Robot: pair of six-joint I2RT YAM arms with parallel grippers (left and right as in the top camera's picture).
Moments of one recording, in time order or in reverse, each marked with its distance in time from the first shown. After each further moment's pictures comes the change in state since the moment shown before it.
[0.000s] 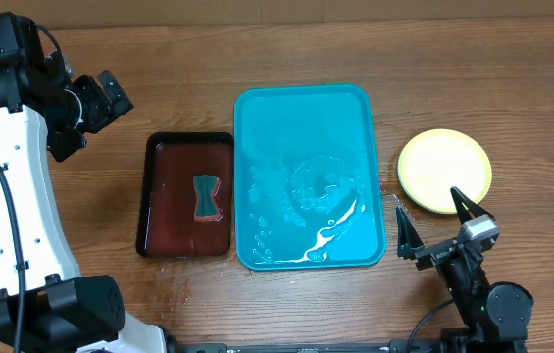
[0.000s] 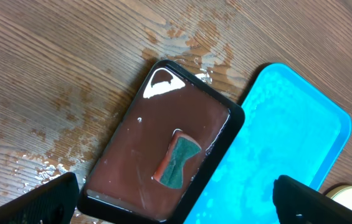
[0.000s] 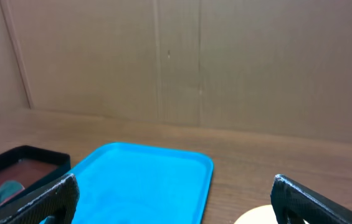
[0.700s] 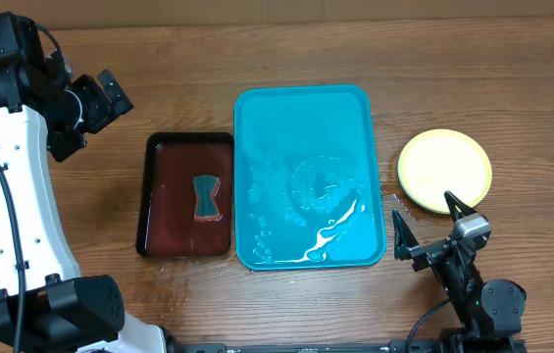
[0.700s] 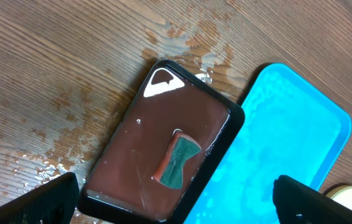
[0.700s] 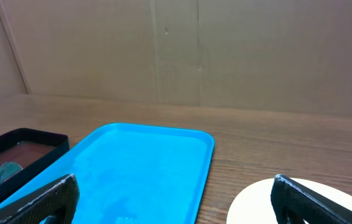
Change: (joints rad) left arm 0.000 0.000 0.000 0.000 0.000 0.000; right arm 0.001 -0.001 -0.035 -0.045 -0.002 0.000
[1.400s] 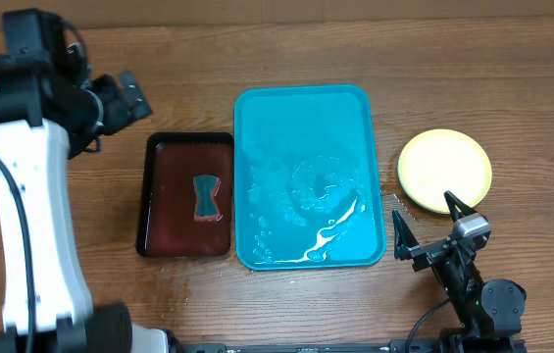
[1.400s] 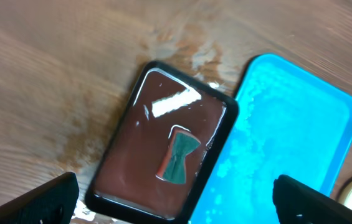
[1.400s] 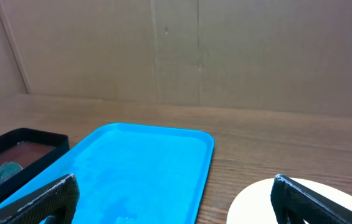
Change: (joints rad) left arm -0.144 -0.108 -0.001 -0.004 -0.127 0.003; right arm 0.000 0.000 0.000 -0.001 0.000 0.000
